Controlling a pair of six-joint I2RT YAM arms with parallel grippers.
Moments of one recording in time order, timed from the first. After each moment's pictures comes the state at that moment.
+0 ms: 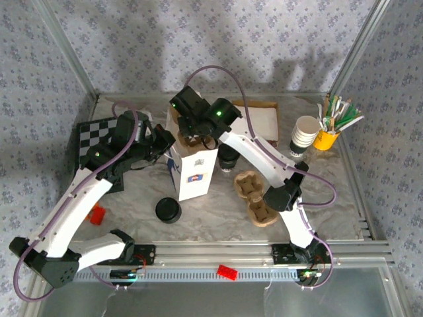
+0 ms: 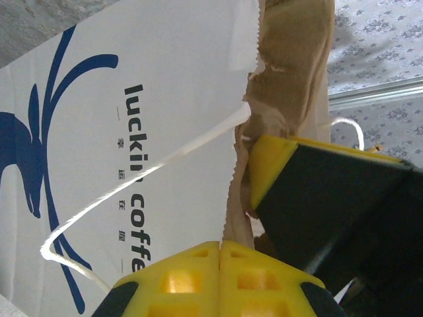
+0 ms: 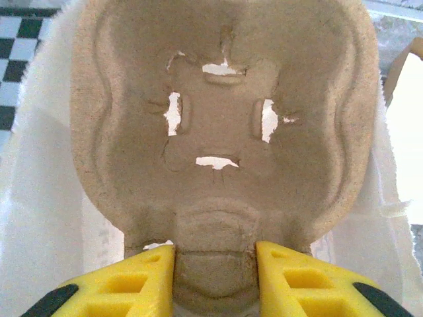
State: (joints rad) left arm -0.57 1.11 1.32 -0.81 0.07 -1.10; right arm 0.93 2.11 2.52 -1.30 0.31 0.51
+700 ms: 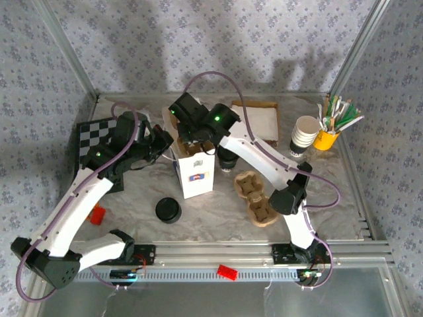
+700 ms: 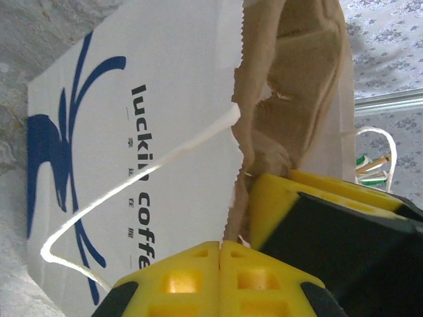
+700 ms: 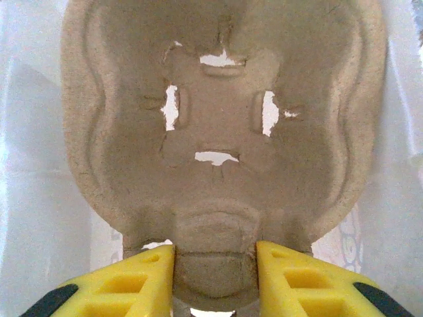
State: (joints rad) left arm -0.53 1.11 1.28 -0.80 0.07 -1.09; right arm 0.96 2.03 2.36 -1.25 0.31 0.54
